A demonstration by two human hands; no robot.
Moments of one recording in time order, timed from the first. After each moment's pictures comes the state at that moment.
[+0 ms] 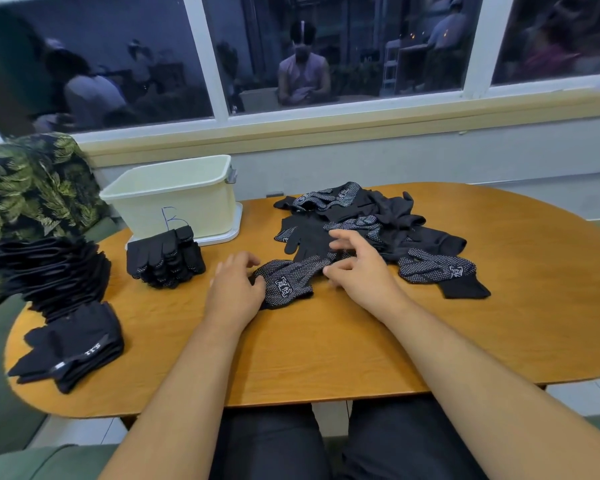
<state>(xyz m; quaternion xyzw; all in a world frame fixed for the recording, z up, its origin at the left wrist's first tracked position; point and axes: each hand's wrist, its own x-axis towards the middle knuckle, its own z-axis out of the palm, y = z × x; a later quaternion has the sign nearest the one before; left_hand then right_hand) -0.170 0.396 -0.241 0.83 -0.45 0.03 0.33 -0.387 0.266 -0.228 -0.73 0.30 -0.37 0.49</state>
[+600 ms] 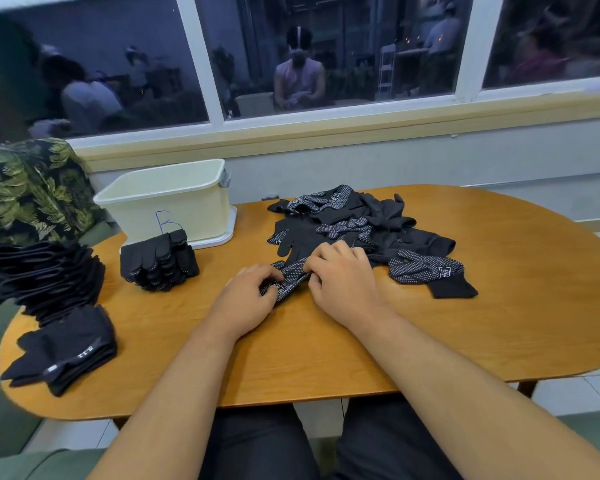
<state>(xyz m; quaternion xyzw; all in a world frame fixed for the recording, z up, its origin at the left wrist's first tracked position) -0.181 0.390 -0.243 0.76 -0.58 -0.06 0.28 -0.377 0.278 -0.241 -0.89 0.28 -0.35 -0.04</state>
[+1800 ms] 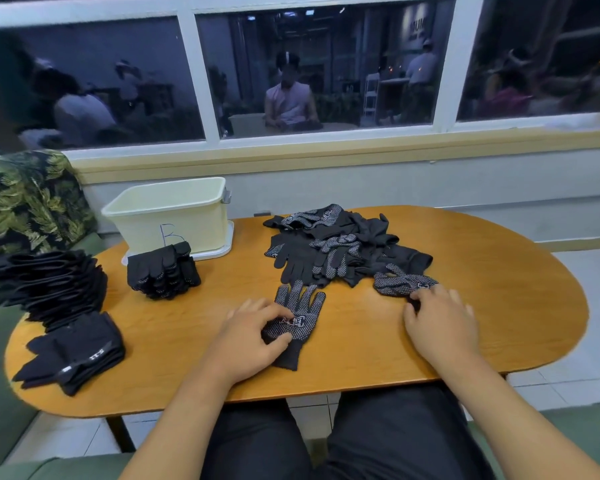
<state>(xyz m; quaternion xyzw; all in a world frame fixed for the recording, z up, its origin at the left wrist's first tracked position) -0.222 0.456 -0.238 0.72 -0.65 -0.05 0.24 -0.529 0.281 -0.245 -0.78 0.59 -0.21 -0.04</state>
